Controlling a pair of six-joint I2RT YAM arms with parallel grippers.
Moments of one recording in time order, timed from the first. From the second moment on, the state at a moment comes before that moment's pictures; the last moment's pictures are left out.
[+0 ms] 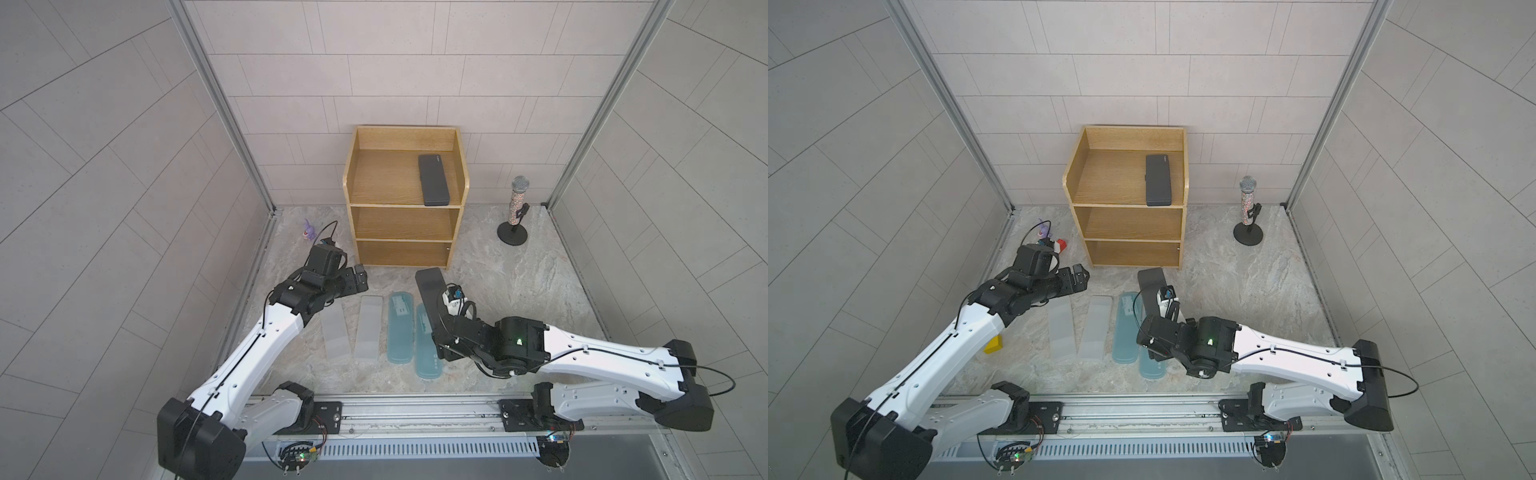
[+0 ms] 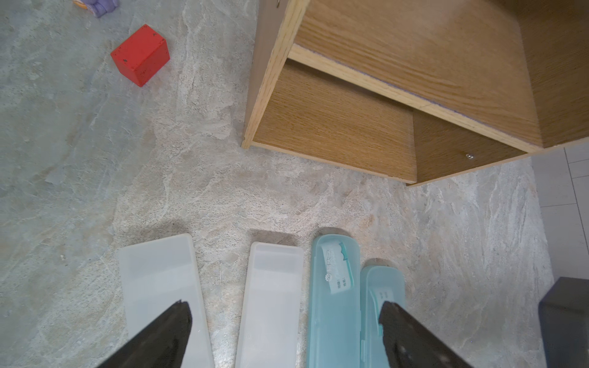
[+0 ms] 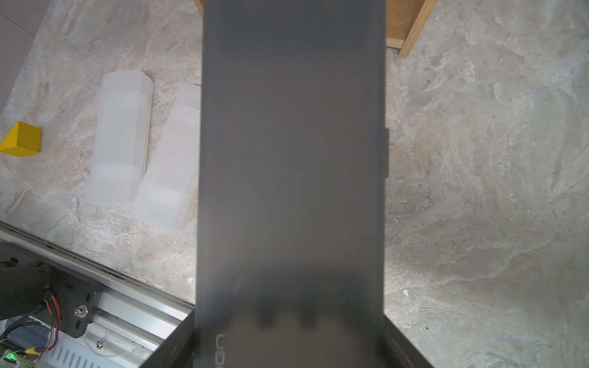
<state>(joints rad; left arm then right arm) -0.37 1.10 0.97 -0.69 0.00 -0.53 1.24 1.17 1.09 -0.98 0.43 0.94</state>
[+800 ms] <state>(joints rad) -0.25 1.10 1.01 -0.69 0.09 -0.48 1.10 1.41 1.58 -0.99 0.41 0.69</state>
